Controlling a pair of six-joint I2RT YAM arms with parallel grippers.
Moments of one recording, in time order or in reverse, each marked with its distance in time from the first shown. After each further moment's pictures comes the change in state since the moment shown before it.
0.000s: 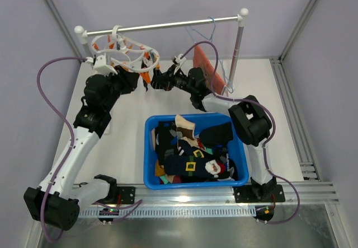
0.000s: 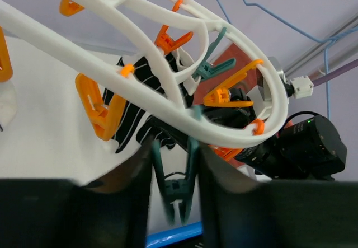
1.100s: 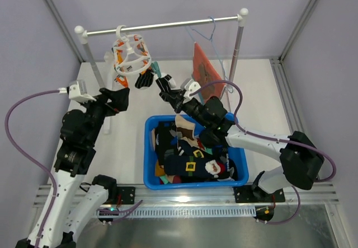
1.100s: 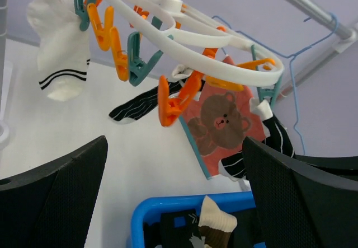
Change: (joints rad) left arm 0.000 -0.394 -0.156 -0.130 -0.107 -0.029; right arm 0.244 -0.661 -0.559 0.021 0.435 -0.389
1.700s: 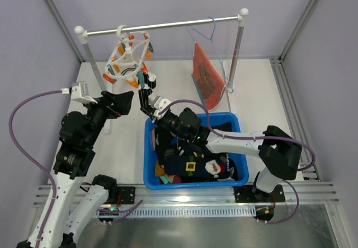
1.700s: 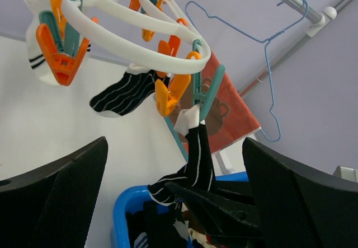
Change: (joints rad) left arm 0.000 -0.053 -0.006 -0.026 0.097 -0.047; right arm 0.240 0.160 0.103 -0.005 0.153 -0.153
